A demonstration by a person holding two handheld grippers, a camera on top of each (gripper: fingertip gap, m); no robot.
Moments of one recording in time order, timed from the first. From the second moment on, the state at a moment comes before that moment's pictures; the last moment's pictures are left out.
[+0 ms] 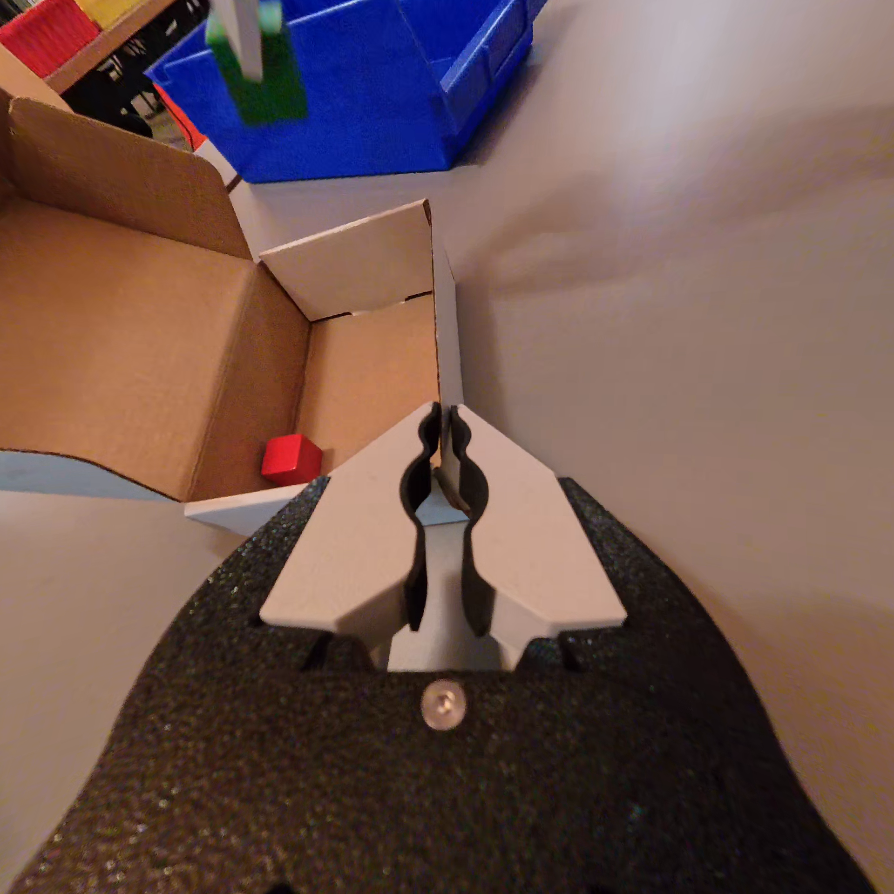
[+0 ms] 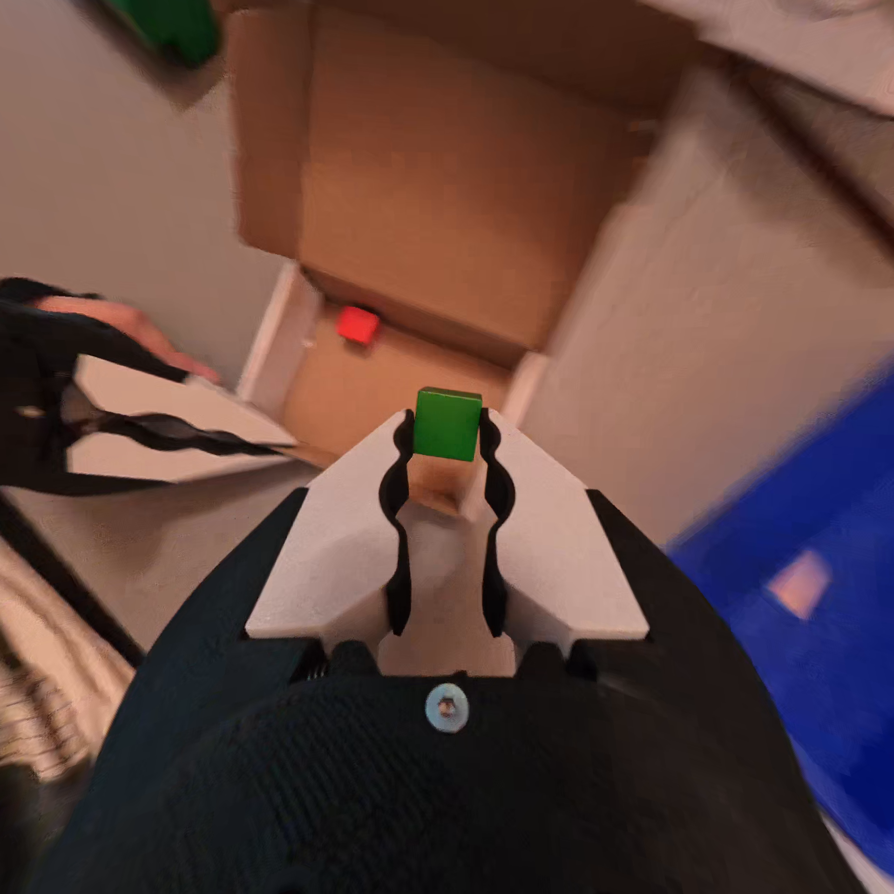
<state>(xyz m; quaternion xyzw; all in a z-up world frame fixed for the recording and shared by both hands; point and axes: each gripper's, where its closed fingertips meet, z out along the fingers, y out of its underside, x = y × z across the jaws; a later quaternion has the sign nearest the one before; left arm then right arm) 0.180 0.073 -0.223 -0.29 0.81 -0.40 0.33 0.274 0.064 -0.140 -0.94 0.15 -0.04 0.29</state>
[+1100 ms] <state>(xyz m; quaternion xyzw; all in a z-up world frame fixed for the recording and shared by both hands) 0.181 0.073 -0.222 -0.29 0.81 -0.40 0.33 0.227 0.073 -0.160 -0.94 0.11 -0.02 0.32</state>
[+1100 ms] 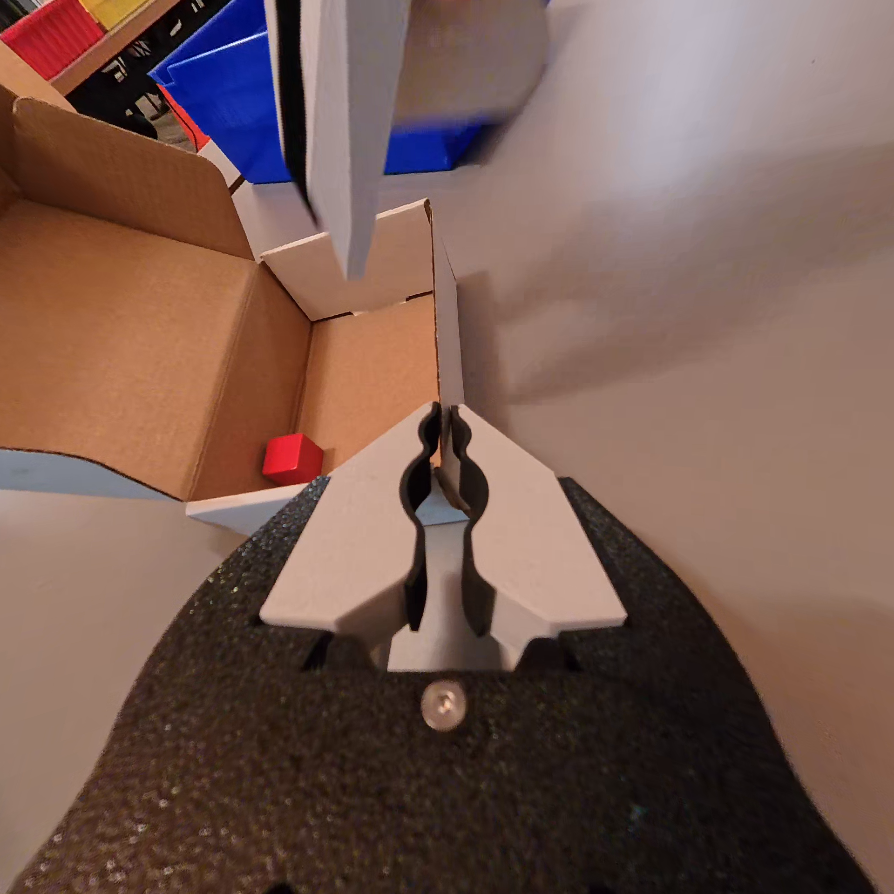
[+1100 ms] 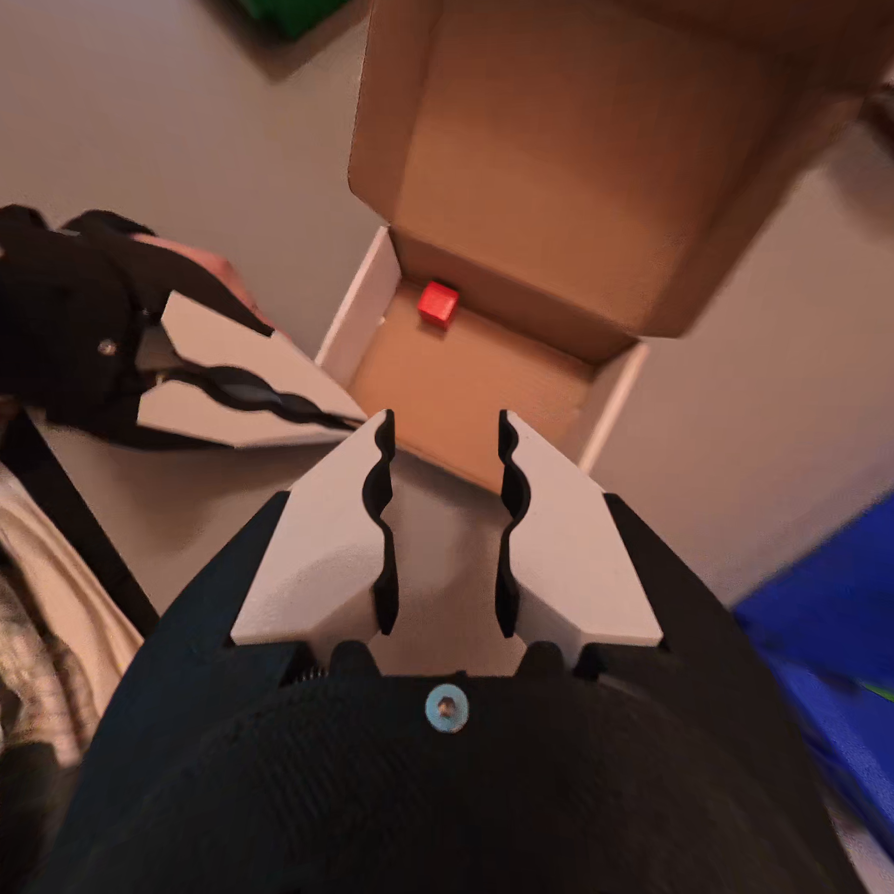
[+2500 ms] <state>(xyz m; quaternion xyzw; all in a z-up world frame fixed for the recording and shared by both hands) 0.182 0.074 -0.222 -0.28 0.81 -0.40 0.33 0.435 -0.150 -0.190 -0.88 0.43 -0.12 0.19</state>
